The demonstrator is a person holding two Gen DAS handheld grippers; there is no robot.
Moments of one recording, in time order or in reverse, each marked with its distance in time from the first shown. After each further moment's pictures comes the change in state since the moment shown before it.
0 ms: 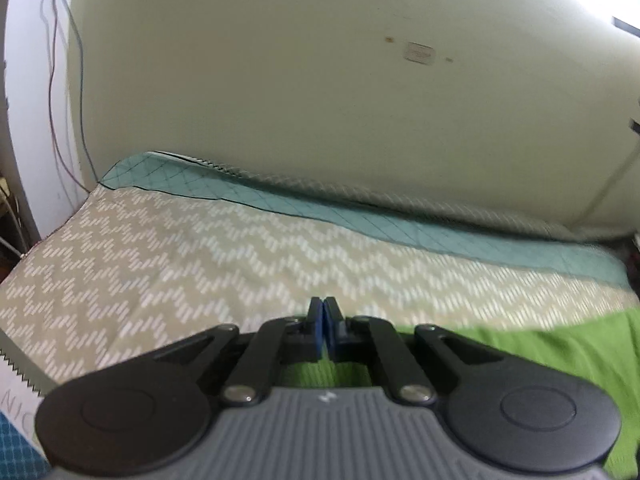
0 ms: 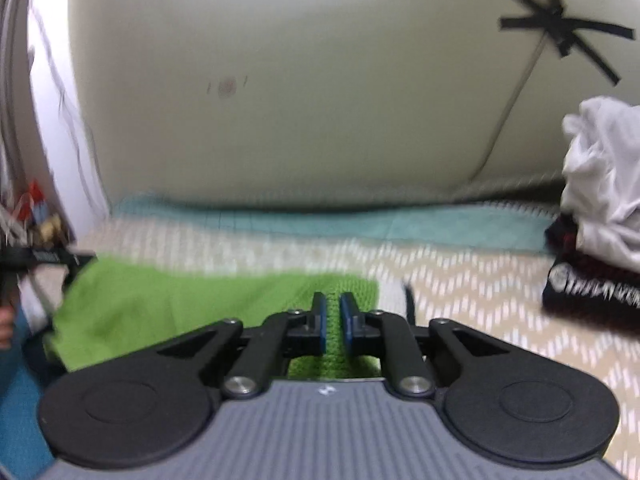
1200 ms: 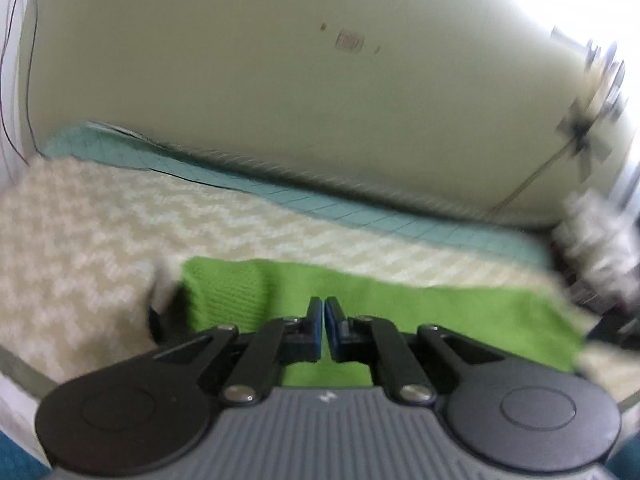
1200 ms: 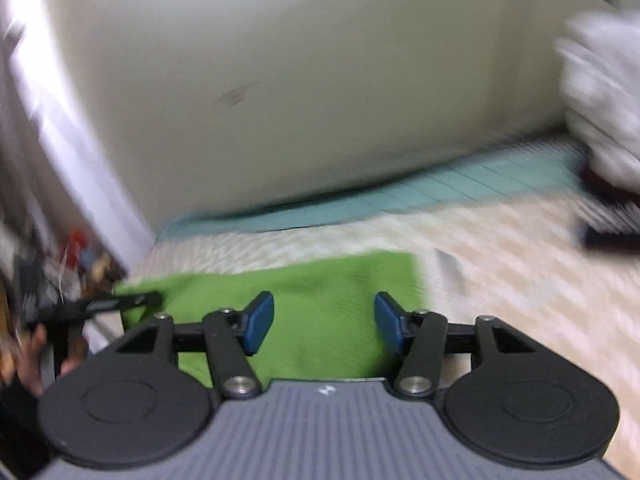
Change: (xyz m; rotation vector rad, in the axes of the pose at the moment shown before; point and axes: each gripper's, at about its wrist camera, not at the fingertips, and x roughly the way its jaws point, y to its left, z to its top) left arm -0.024 -0.014 -0.017 -0.054 0.033 -0.304; right arm -0.021 -0.042 -0.023 0.341 0.139 0.154
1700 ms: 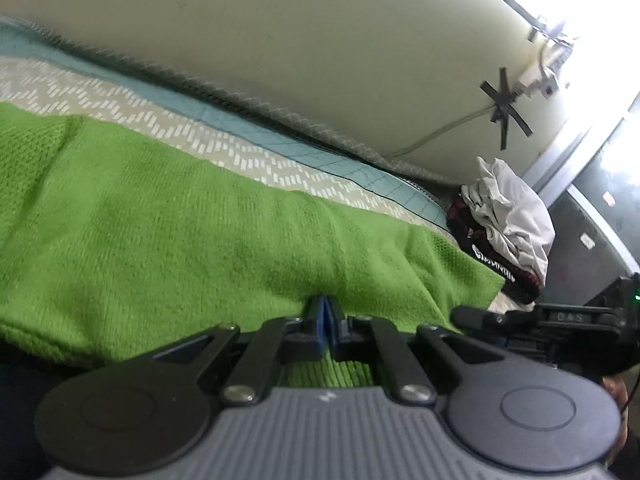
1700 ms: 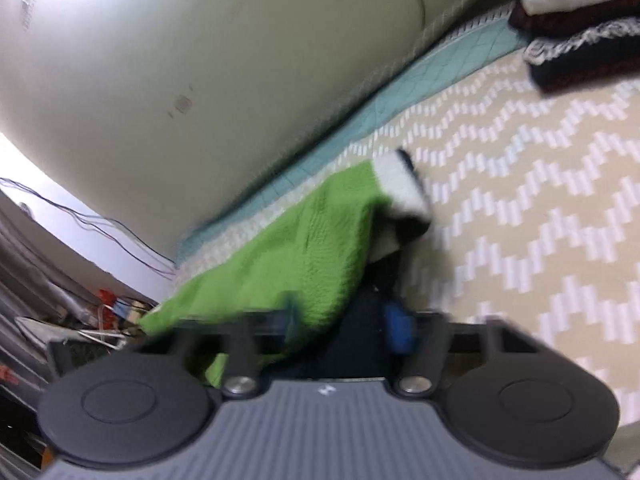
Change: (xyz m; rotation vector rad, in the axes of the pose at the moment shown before) left arm 0.055 -0.054 -0.051 -0.088 0.152 -0.271; right arm 0.036 0.002 -0.021 0.241 0.125 0.065
